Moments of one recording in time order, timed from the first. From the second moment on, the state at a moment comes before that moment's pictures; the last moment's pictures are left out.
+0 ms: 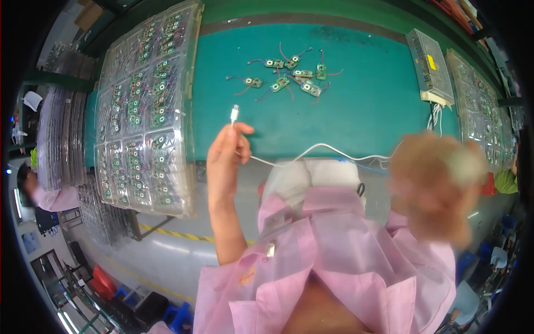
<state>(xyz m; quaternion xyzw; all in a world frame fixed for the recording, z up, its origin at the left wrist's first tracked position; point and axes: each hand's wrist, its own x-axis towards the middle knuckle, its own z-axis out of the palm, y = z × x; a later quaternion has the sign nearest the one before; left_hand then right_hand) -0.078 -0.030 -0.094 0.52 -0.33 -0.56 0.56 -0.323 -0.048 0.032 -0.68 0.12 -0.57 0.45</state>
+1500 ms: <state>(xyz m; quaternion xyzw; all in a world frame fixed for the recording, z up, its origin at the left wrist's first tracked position) -0.108 -0.016 -0.090 0.52 -0.46 -0.42 0.58 -0.251 -0.084 -0.054 -0.25 0.26 -0.33 0.87</state>
